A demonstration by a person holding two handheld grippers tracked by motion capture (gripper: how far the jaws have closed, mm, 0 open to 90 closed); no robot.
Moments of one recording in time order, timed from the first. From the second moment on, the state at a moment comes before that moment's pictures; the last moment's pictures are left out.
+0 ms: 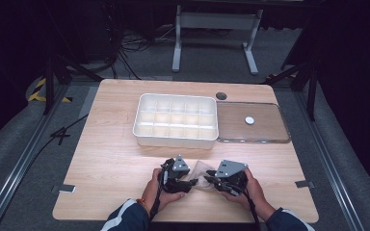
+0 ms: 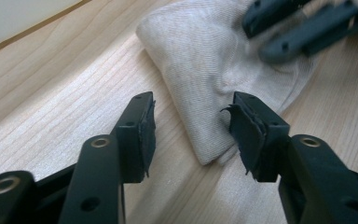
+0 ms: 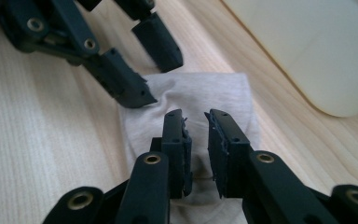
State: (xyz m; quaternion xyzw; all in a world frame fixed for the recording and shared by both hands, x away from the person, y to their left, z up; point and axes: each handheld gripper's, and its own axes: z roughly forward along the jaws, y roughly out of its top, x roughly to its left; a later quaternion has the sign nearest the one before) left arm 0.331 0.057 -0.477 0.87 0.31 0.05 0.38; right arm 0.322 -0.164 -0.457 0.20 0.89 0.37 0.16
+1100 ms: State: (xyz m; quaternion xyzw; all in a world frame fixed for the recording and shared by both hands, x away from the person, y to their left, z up) left arm 0.329 0.054 -0.462 0.84 0.29 0.04 0.46; right arm 0.339 -0.151 -0.466 0.20 0.91 0.34 0.14
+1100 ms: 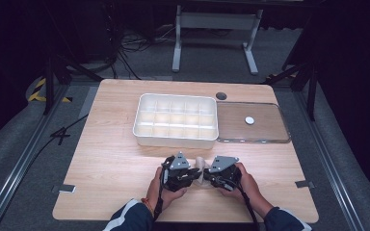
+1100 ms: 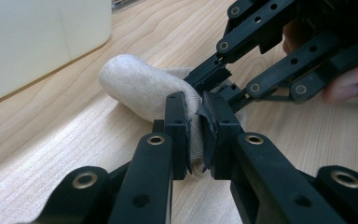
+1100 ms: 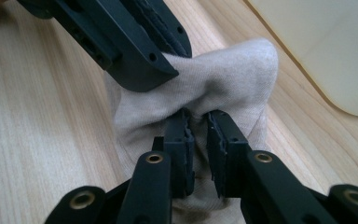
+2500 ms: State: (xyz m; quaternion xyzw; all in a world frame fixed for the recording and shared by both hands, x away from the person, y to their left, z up) left arm 0.322 0.031 -0.460 0.85 0.26 0.06 0.45; right arm 0.337 -0.174 -0.468 0.24 0.89 0.35 0.14
